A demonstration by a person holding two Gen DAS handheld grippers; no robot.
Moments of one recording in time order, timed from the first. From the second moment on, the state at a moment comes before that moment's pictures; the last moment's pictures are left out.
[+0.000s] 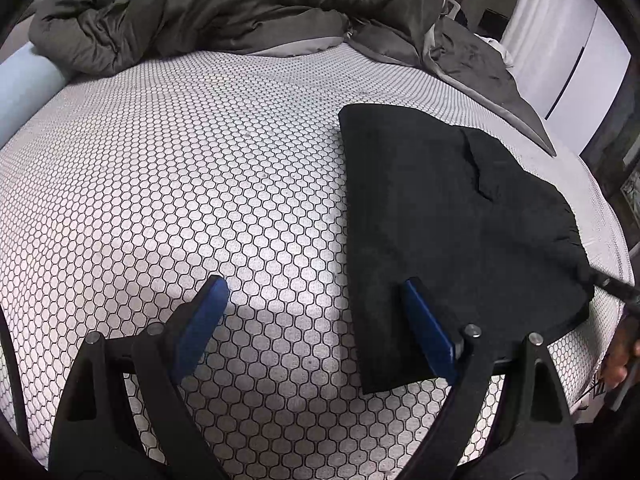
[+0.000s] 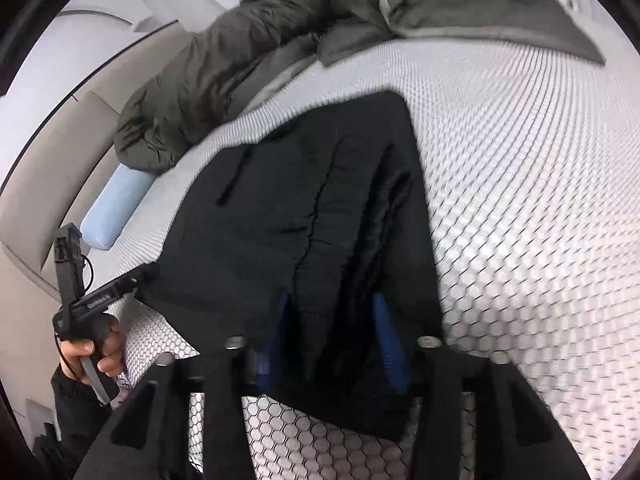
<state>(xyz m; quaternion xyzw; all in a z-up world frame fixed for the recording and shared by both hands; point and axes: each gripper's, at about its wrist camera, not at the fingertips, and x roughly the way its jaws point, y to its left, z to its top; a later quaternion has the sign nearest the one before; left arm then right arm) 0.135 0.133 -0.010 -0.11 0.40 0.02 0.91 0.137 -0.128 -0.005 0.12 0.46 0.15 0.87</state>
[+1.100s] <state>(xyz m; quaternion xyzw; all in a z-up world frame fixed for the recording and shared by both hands) 0.131 0.108 -0.014 -0.10 0.41 -0.05 0.90 0.225 -0.119 0.023 0.13 0.39 0.09 0.91</state>
